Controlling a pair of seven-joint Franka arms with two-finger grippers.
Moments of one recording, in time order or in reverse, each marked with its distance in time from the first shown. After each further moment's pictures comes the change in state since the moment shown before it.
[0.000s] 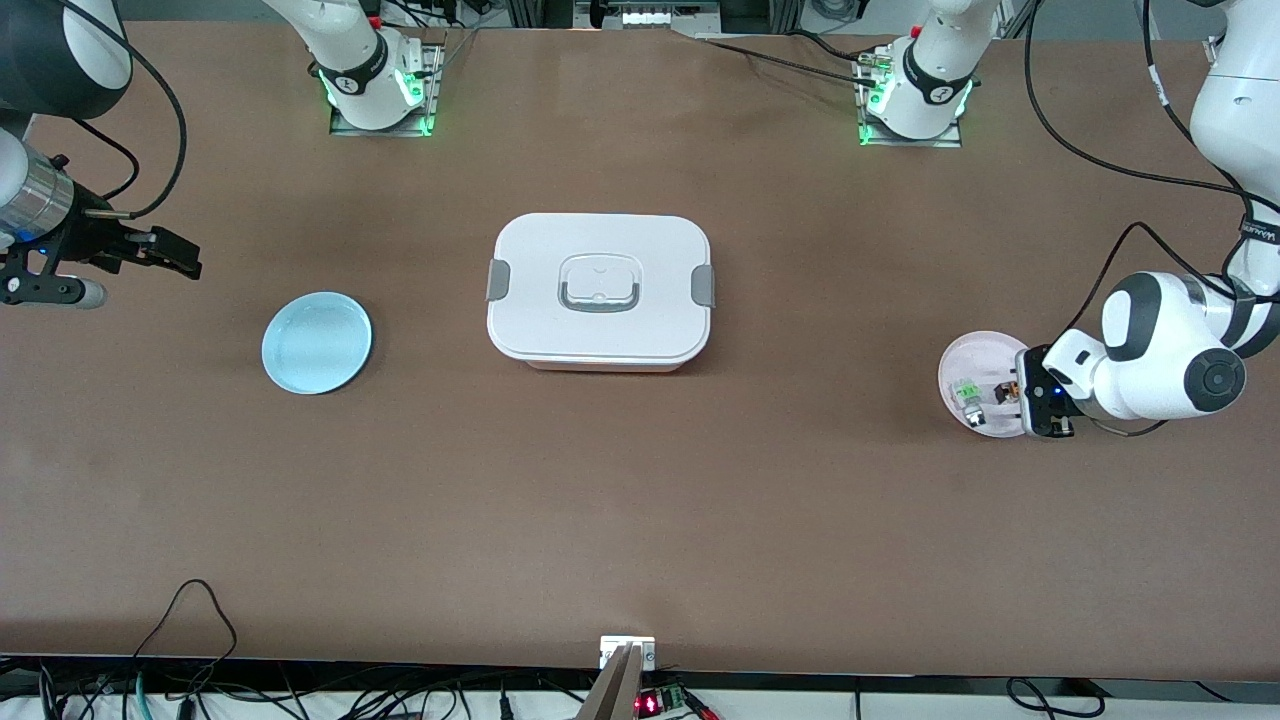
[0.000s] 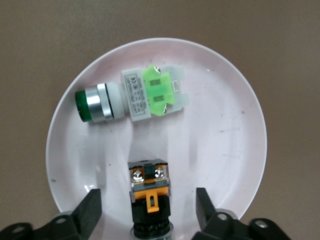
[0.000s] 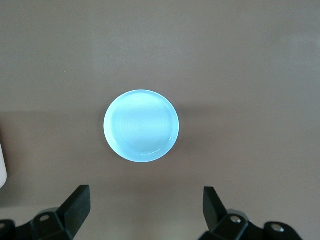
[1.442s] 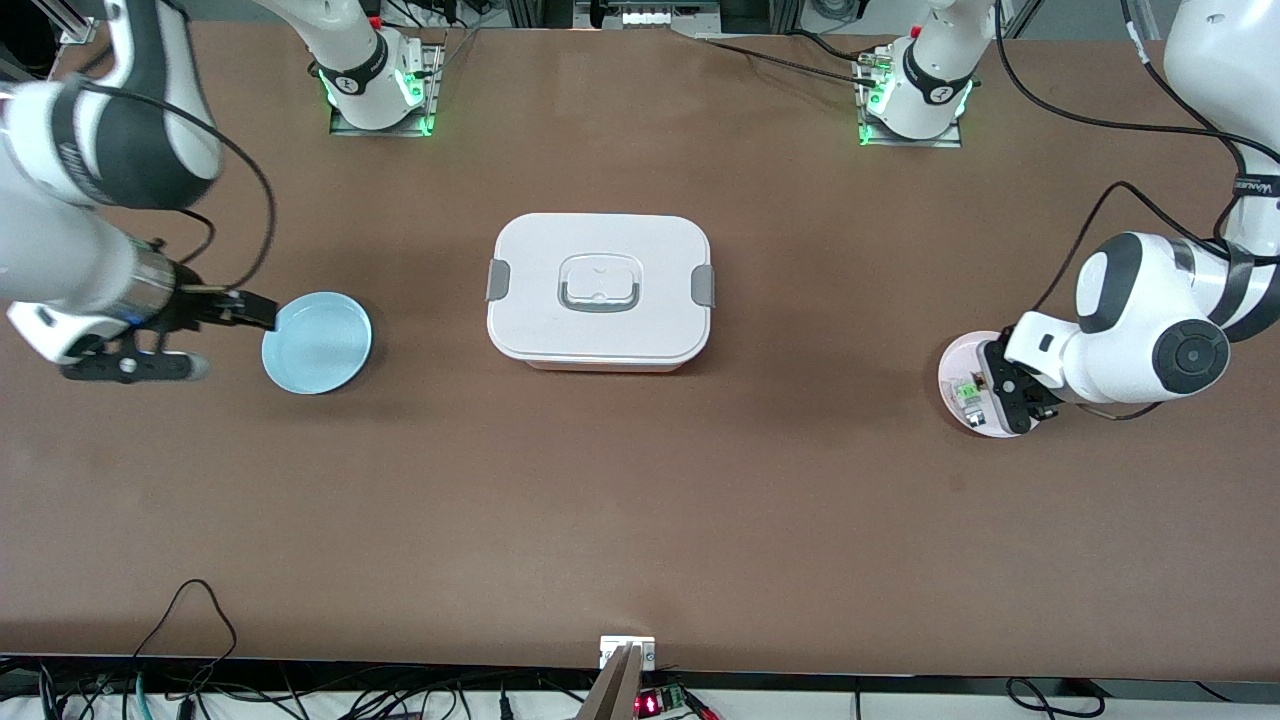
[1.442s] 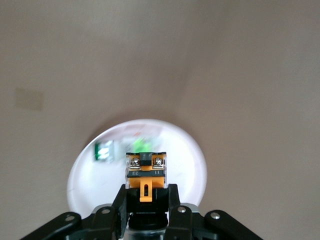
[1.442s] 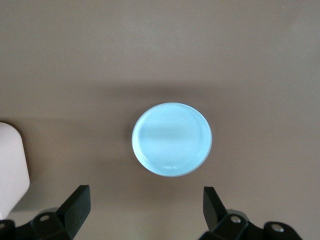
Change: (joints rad) left arm -0.155 -0.182 0.021 0.003 -0.055 -0.126 -0.261; right arm 0.248 0.228 -0.193 0.235 0.072 -0.100 0.017
